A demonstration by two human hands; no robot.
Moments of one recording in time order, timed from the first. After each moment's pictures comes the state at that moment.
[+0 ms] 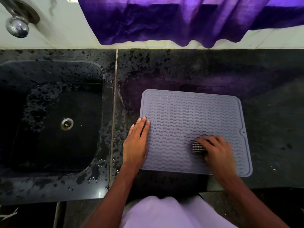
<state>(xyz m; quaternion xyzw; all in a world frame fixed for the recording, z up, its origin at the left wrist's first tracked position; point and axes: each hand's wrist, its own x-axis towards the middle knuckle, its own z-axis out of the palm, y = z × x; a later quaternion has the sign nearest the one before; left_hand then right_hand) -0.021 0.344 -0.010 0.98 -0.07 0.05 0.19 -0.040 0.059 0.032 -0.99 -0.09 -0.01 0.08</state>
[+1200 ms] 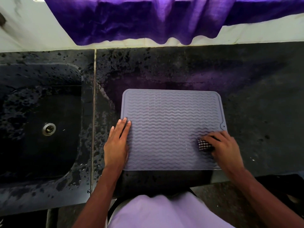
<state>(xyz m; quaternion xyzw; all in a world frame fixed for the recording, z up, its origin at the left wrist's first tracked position) -0.024 0.343 -0.015 0.98 -0.04 0.04 0.19 -0.037 -0.026 0.037 -0.99 -0.09 0.02 0.07</state>
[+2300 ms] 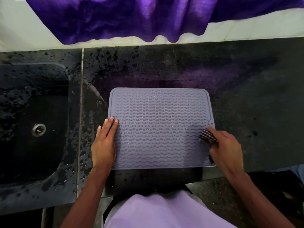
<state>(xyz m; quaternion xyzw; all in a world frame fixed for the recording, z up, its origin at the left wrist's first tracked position) -0.026 0.335 -0.018 0.98 -0.01 0.05 0.19 -0.050 -0.042 0.059 -0.98 0.10 -0.01 0.15</state>
